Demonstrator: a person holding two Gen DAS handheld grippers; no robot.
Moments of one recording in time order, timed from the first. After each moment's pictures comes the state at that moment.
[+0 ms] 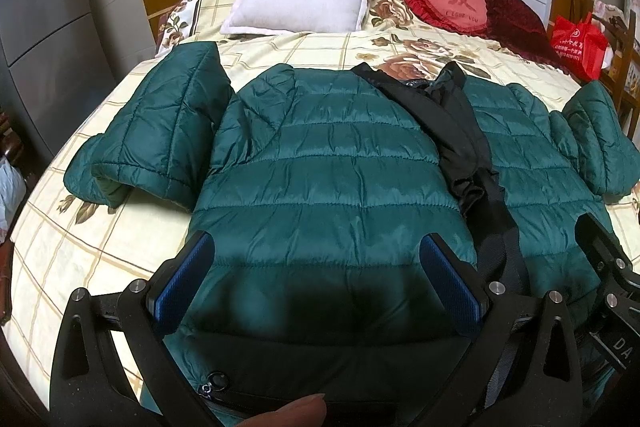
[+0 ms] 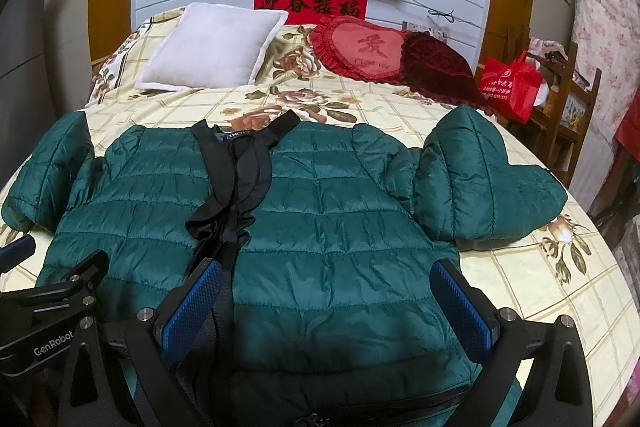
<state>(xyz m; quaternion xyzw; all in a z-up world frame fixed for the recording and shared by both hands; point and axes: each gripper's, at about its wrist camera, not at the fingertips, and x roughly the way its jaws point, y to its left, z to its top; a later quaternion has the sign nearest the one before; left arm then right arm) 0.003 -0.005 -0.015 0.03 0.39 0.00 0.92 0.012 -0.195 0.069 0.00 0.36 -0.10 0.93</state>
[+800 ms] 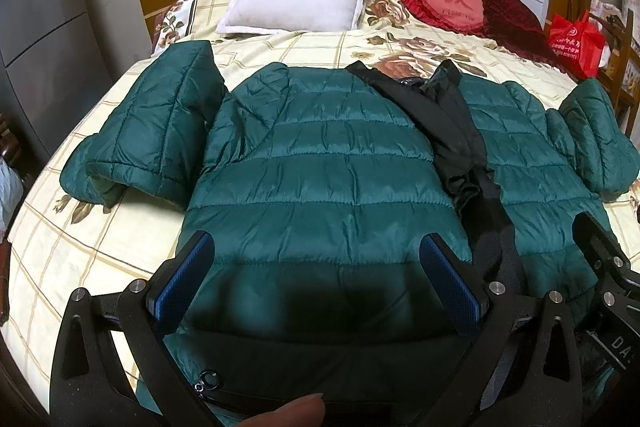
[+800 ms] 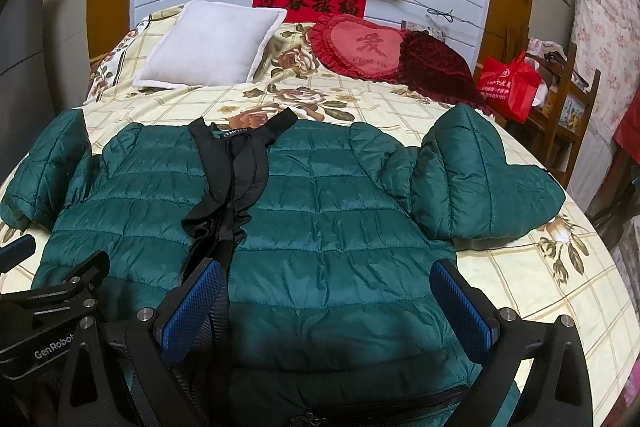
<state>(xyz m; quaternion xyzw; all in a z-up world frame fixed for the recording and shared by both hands) 0.001 -0.009 -0.017 0.04 0.39 -0.01 0.92 0.013 -0.197 0.068 0.00 0.36 -0.11 0.93</state>
